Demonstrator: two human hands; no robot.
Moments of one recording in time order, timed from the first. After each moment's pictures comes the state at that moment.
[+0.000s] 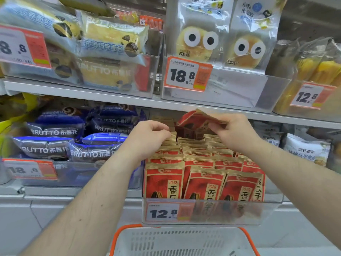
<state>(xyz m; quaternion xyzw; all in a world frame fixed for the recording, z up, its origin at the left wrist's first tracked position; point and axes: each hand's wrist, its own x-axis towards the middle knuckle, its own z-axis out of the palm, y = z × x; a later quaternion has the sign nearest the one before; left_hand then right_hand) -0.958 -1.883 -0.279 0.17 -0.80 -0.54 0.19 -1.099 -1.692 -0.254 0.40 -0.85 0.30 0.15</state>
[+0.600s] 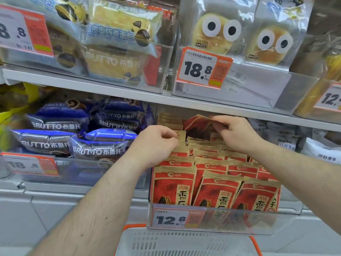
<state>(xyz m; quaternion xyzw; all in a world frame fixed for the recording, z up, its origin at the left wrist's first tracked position) -0.963 -1.892 -0.296 0.18 -0.84 -0.49 0.16 -1.131 -1.717 -0.274 0.39 -0.88 0.25 0.09</state>
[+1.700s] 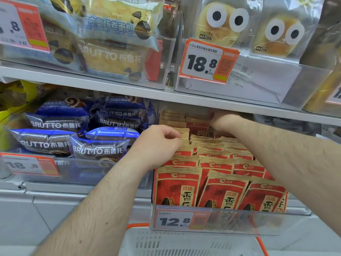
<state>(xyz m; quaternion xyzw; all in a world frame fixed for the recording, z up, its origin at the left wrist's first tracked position) -0.963 -1.891 -0.296 0.18 -0.84 -0.49 0.13 -1.176 -1.781 -0.276 0.24 -0.97 0.07 0.02</state>
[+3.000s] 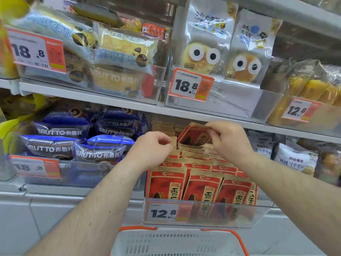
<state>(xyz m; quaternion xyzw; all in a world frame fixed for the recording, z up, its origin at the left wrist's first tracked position) -0.948 -1.882 -0.287 0.17 -0.86 -0.45 0.17 -1.089 -1.699 -0.260 0.44 -0.82 0.19 0.30</state>
